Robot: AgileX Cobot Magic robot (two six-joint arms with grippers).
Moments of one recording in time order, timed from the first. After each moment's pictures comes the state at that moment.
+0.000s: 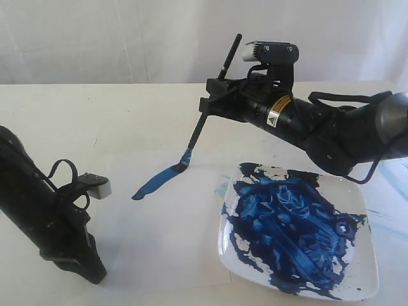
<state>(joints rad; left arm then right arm) -0.29 1.78 -0.79 -0.71 0.85 0.98 0.55 1.85 -0.94 -0.40 -0.76 0.52</state>
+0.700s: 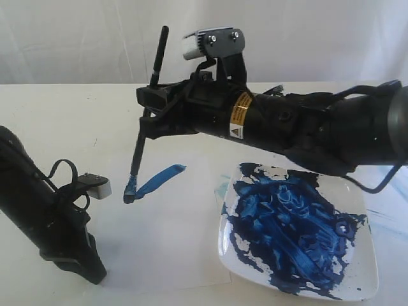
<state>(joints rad) -0.29 1.78 -0.79 -0.71 0.85 0.98 0.75 1.69 -0.94 -0.66 -0.67 0.71</state>
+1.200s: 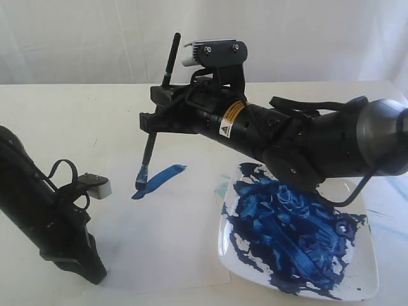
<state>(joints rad) -0.29 1.78 -0.79 -0.71 0.85 0.98 0.79 1.75 -0.94 -0.27 -0.64 0.42</state>
